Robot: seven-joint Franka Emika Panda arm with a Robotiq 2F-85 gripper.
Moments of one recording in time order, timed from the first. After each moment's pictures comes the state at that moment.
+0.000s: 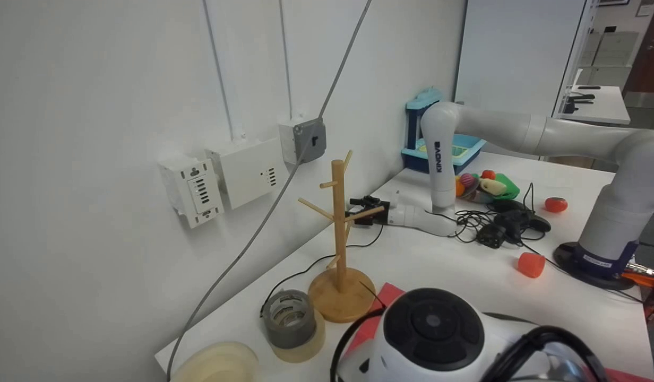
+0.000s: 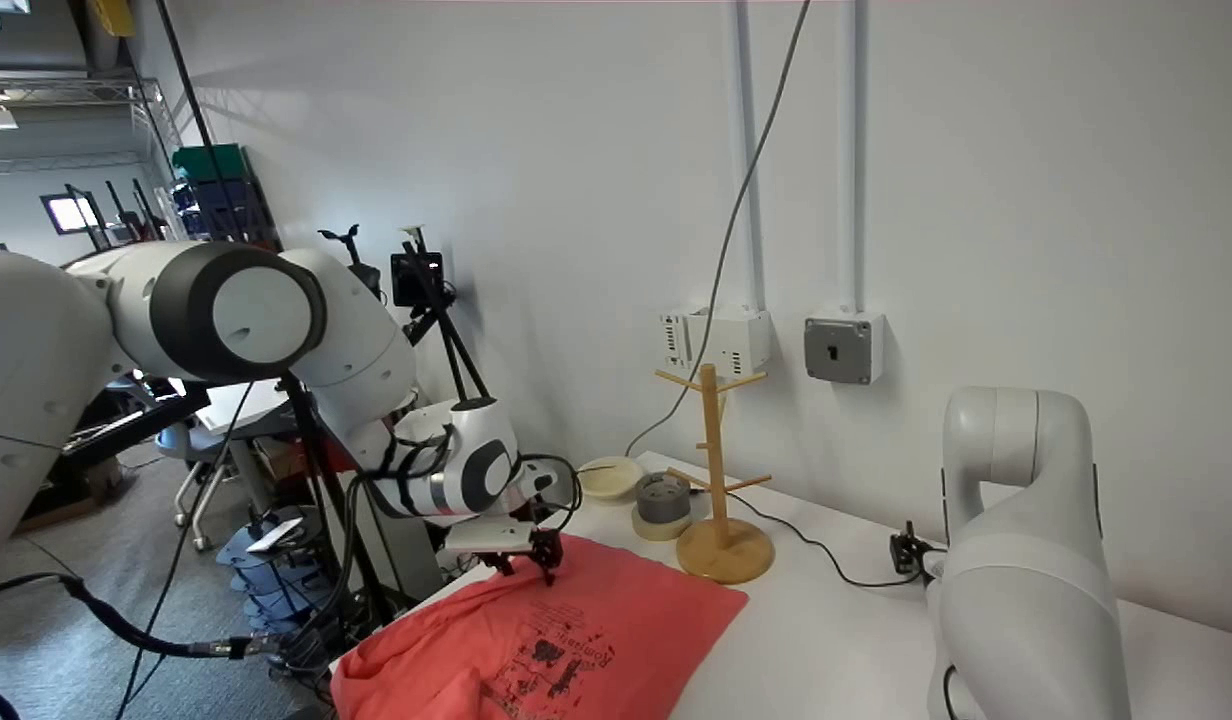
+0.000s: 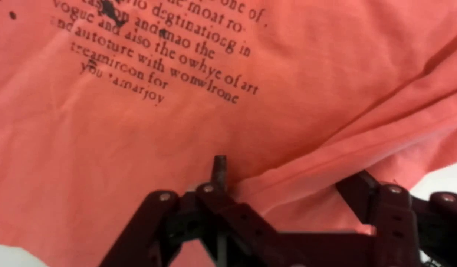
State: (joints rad) arm 0.45 0.78 0.10 -1.90 -0.25 2.74 -0.02
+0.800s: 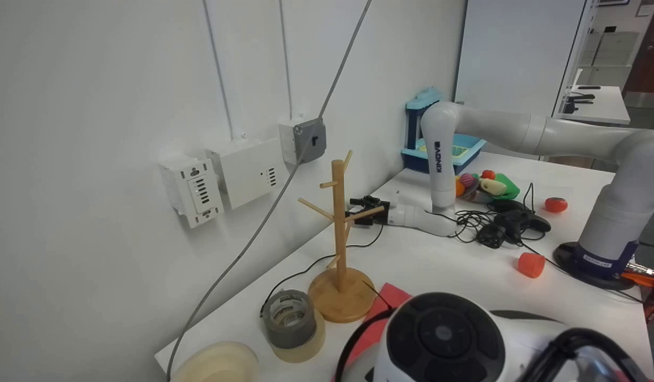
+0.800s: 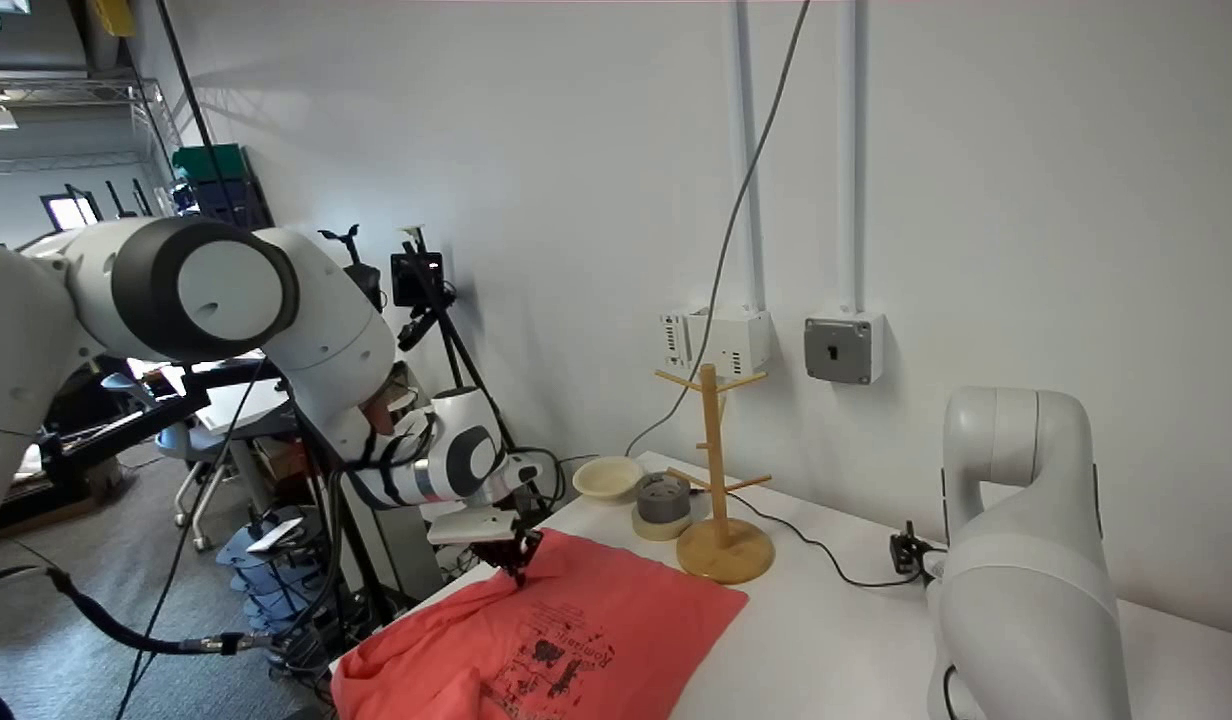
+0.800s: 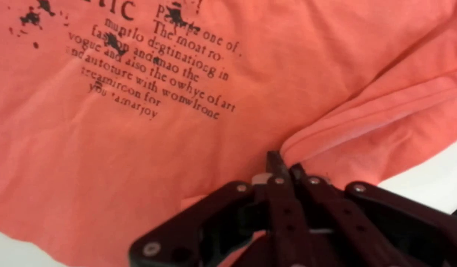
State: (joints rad) arm 0.49 0.71 0.10 -1.95 -0.29 2.67 0.04
